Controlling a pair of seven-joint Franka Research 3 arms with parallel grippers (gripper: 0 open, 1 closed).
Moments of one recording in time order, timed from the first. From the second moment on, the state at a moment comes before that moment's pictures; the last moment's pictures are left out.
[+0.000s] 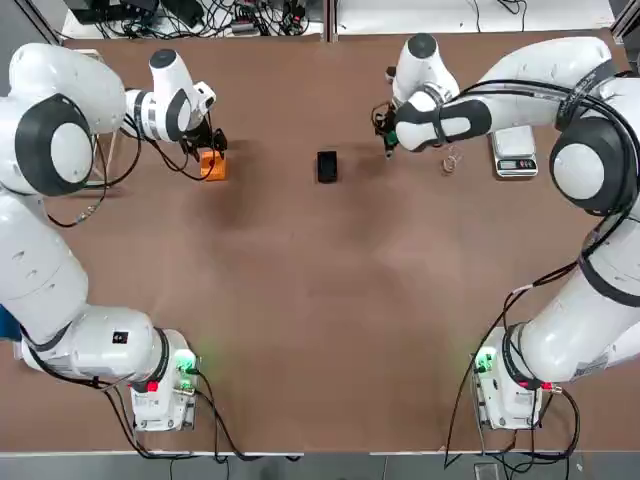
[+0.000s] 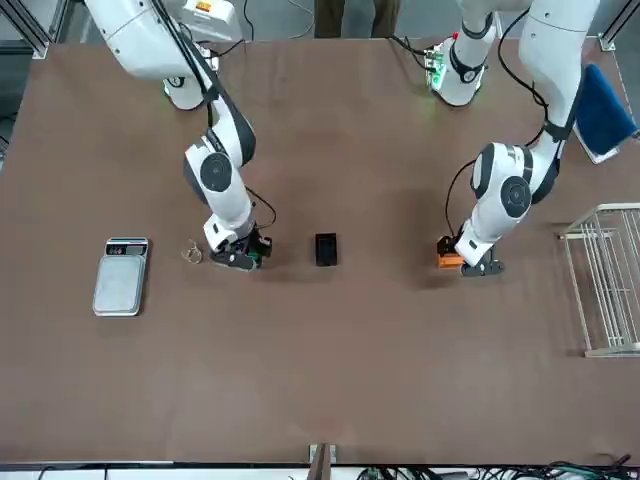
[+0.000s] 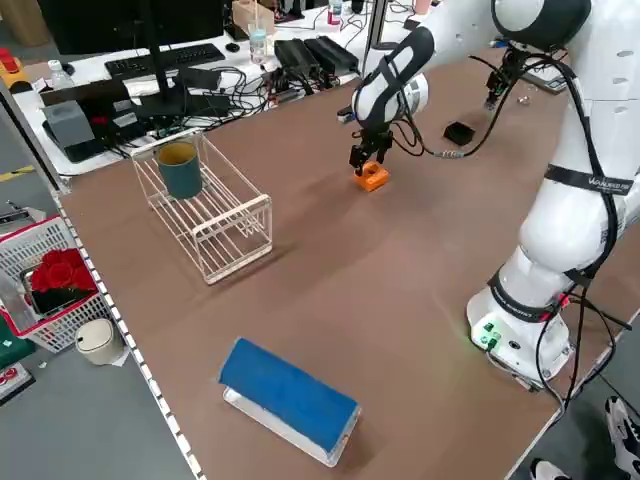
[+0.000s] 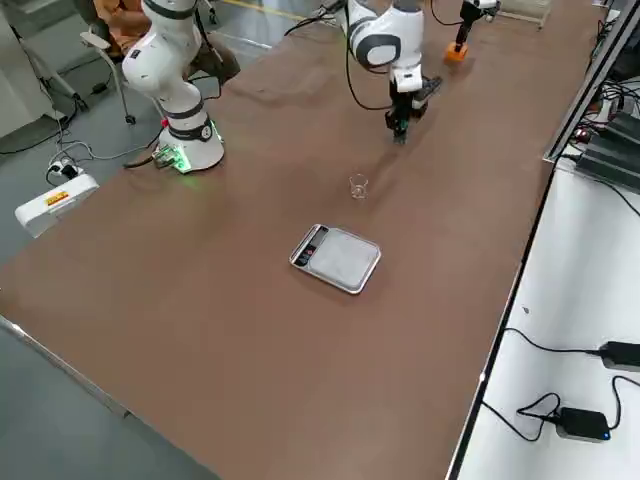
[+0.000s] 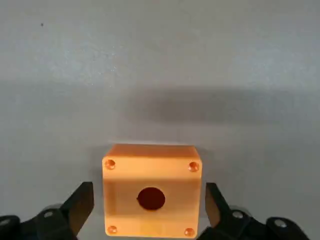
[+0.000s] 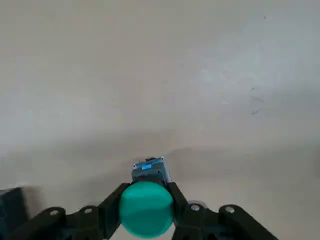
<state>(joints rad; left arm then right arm) -0.05 0.37 -0.13 -2.24 0.02 2.58 -0.23 0.22 0.45 0.35 -1.93 -0.25 2.44 0.91</state>
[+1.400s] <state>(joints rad) -0.05 0.42 -0.13 -2.27 0.04 2.66 -0.23 0.42 0.78 0.49 -1.45 -0.42 2.22 1.18</state>
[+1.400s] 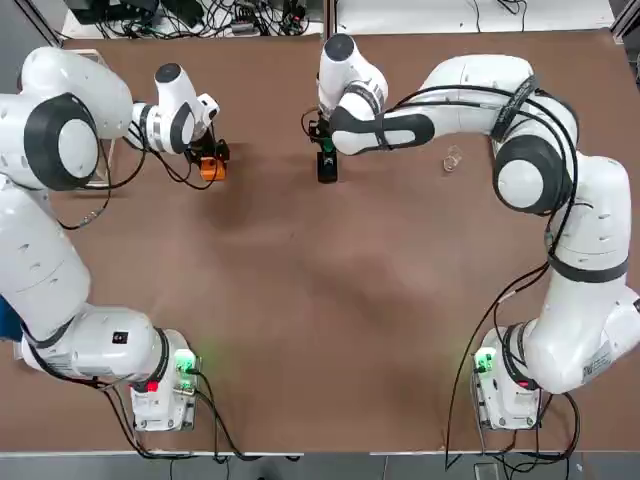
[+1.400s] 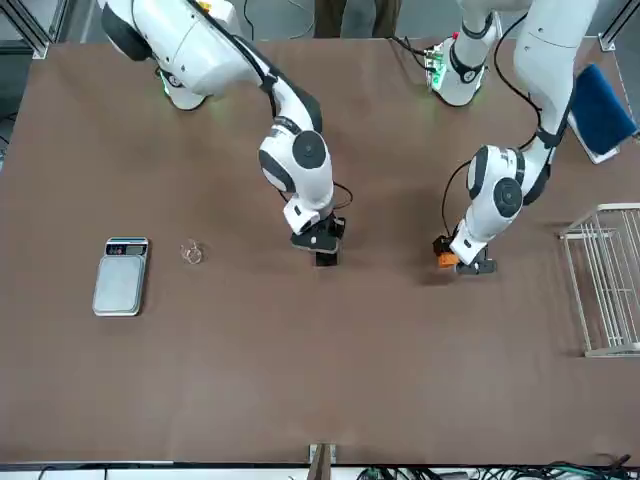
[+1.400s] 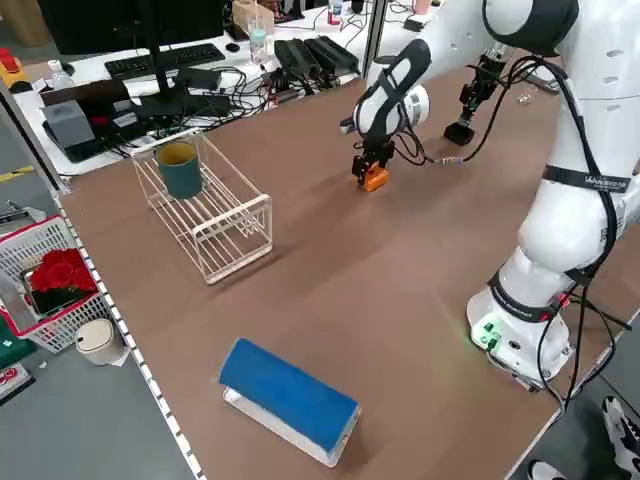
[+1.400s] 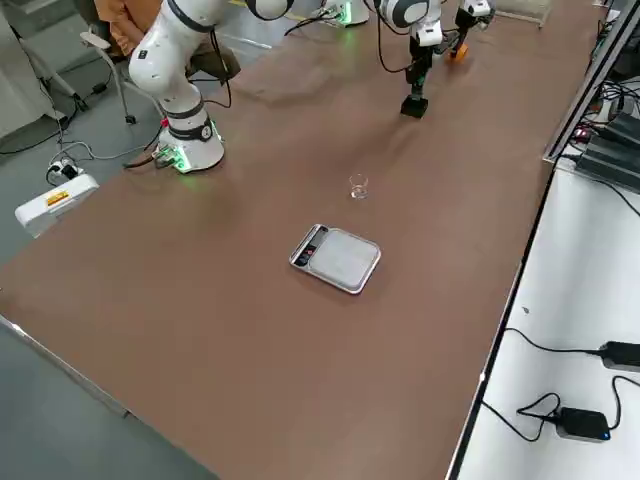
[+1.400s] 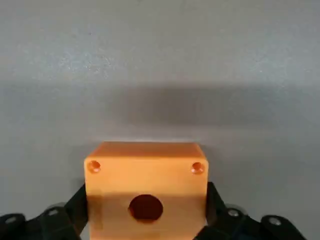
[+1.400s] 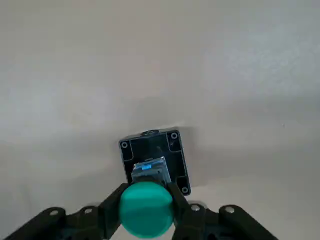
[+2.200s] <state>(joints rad) -0.05 0.39 -0.13 -2.23 0.07 2.67 -0.23 0.43 0.82 0.49 -1.44 -0.44 2.24 1.21</state>
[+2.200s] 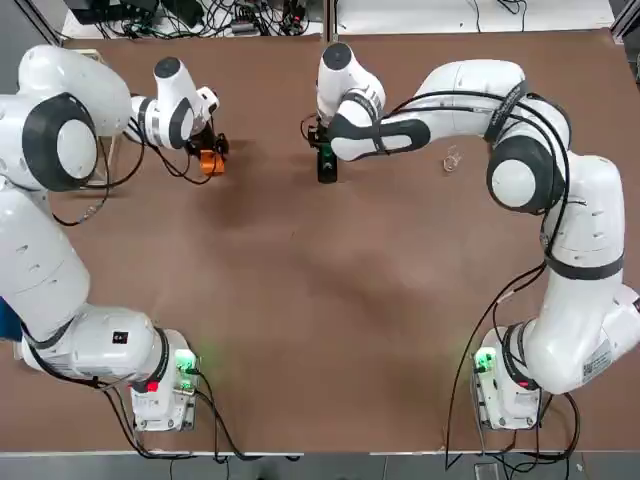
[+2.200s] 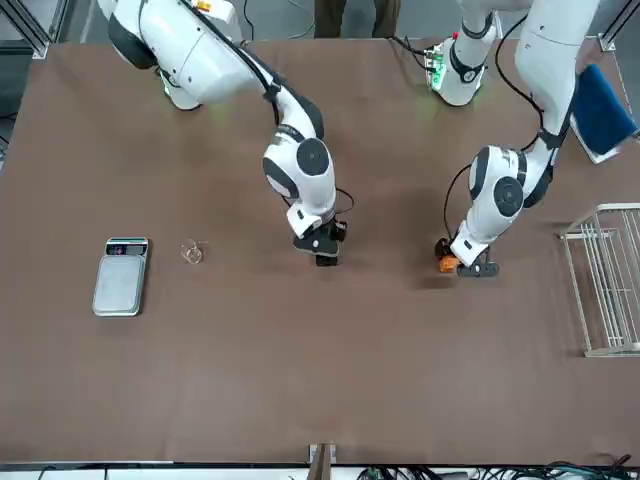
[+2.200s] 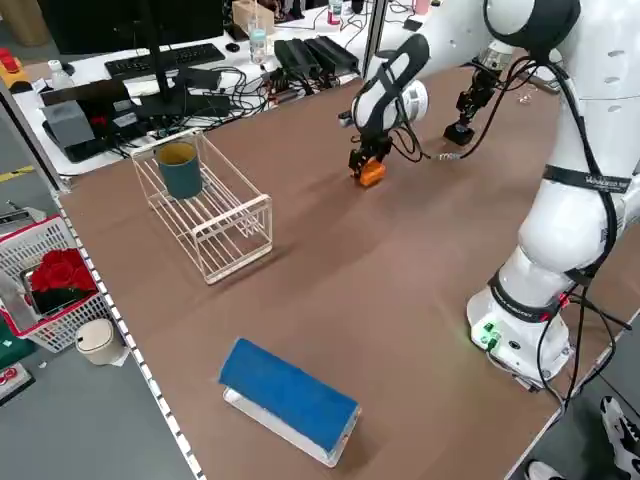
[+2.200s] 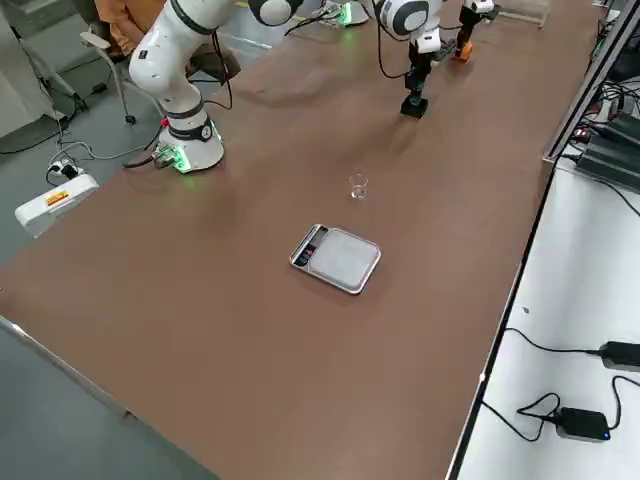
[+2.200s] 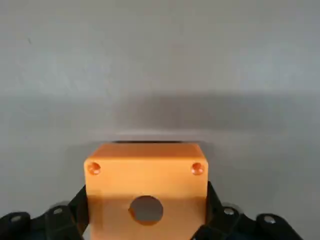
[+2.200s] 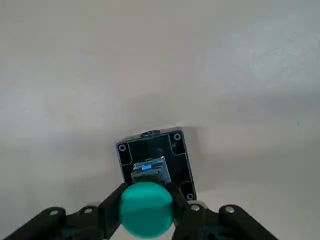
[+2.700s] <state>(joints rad) -0.06 0.35 -0.14 -2.02 0.07 2.38 -0.24 0.44 0.84 0.49 -1.42 -0.46 2.24 1.24</state>
